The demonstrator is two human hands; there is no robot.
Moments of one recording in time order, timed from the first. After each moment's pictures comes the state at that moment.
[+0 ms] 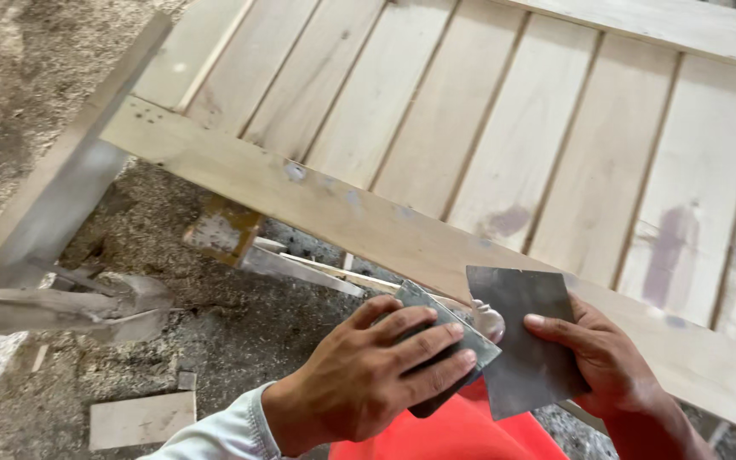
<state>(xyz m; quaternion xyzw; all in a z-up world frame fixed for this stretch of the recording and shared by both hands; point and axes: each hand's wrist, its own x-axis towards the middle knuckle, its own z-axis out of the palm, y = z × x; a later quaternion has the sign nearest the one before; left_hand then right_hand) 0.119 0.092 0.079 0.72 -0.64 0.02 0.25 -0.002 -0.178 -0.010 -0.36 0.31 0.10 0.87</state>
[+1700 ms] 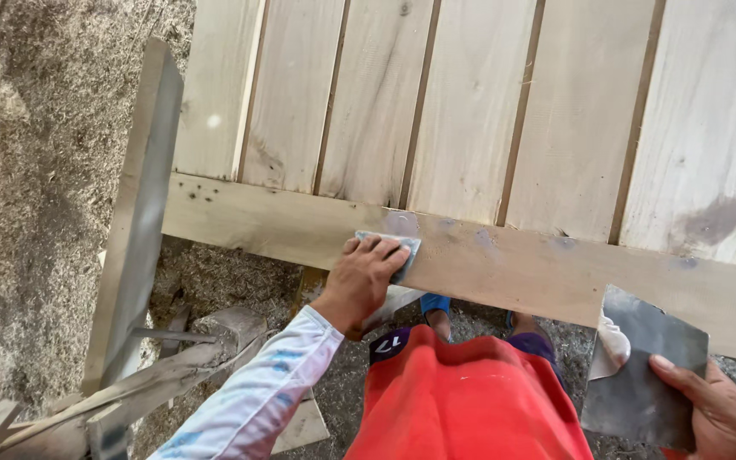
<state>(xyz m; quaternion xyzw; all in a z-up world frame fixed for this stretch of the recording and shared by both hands) 0.436 0.223 -0.142 0.82 -0.53 -0.19 0.05 0.046 -0.065 -0.149 -0.39 0.62 0.03 0.68</state>
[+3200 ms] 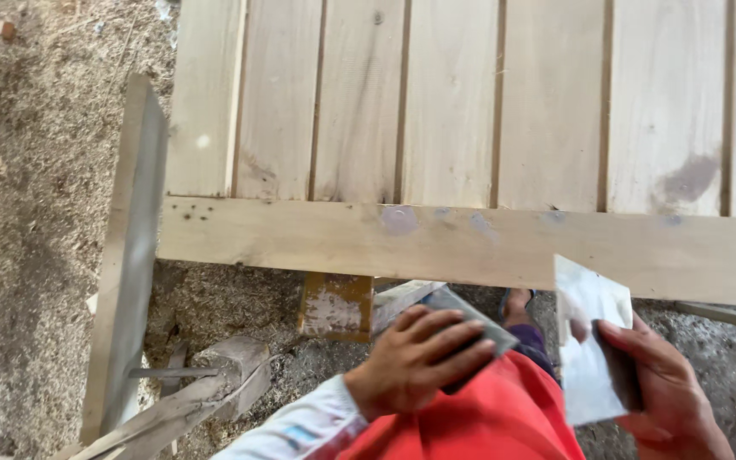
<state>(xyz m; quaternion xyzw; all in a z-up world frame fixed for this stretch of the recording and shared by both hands) 0.350 0.234 -0.049 0.65 -0.69 -0.08 0.29 0.112 0.021 -0.090 -0.21 0.50 -0.10 0.83</state>
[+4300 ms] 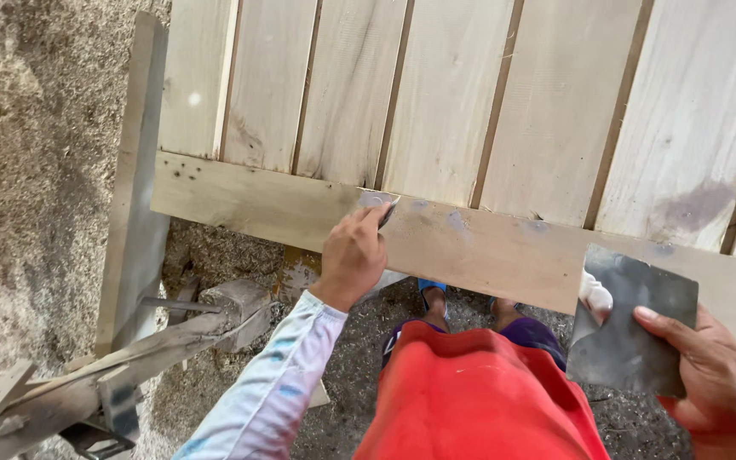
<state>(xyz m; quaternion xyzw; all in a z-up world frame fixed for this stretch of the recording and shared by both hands) 0.408 0.159 -0.113 0.92 -0.32 -0.20 0.14 0.082 -0.108 -0.125 -0.36 0.54 -0.01 0.76</state>
